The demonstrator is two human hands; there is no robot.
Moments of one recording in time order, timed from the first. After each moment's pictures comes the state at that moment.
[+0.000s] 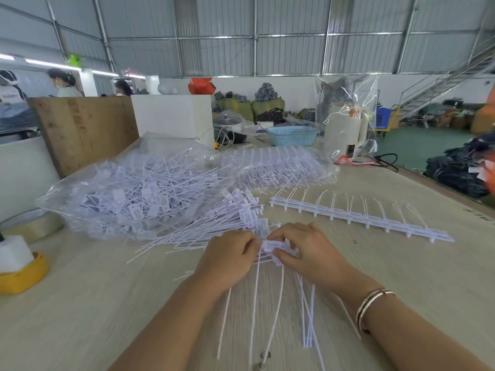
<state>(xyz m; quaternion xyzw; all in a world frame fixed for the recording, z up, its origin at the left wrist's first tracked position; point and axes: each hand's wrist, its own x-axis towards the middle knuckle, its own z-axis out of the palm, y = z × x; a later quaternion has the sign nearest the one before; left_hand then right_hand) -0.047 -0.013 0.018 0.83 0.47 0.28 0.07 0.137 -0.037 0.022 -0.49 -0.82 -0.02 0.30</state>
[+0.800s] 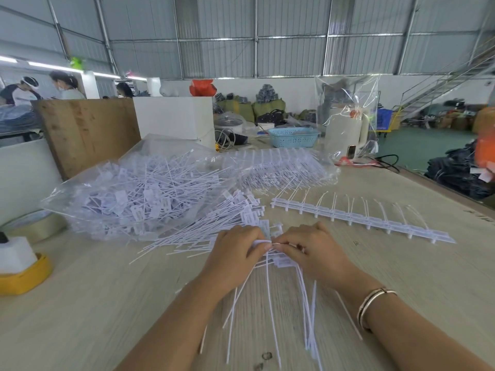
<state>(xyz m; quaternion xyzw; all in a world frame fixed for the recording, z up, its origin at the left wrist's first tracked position) -0.044 -0.013 0.020 0.85 0.39 0.35 0.07 0.143 -0.032 0.021 -0.49 -0.81 -0.05 0.32</state>
